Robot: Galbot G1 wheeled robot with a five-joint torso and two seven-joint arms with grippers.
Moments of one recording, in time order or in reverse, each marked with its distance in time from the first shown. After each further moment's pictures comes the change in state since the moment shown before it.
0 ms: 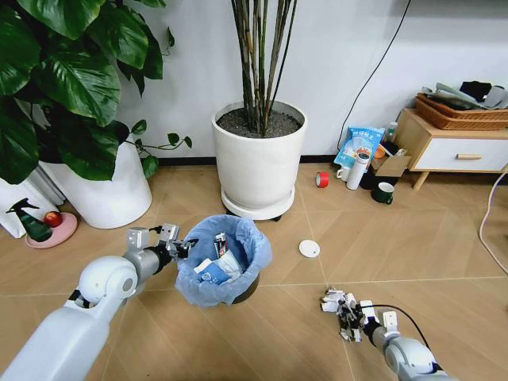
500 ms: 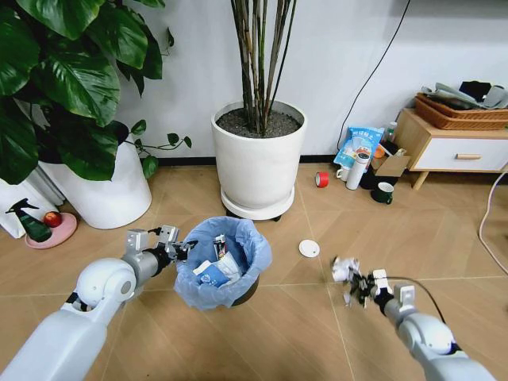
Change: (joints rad) left arm 0.017 0.011 -0.002 -0.017 0.000 0.000 -0.001; right arm 0.009 -0.081 0.107 0.305 0.034 0.016 -0.005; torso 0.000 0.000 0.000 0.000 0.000
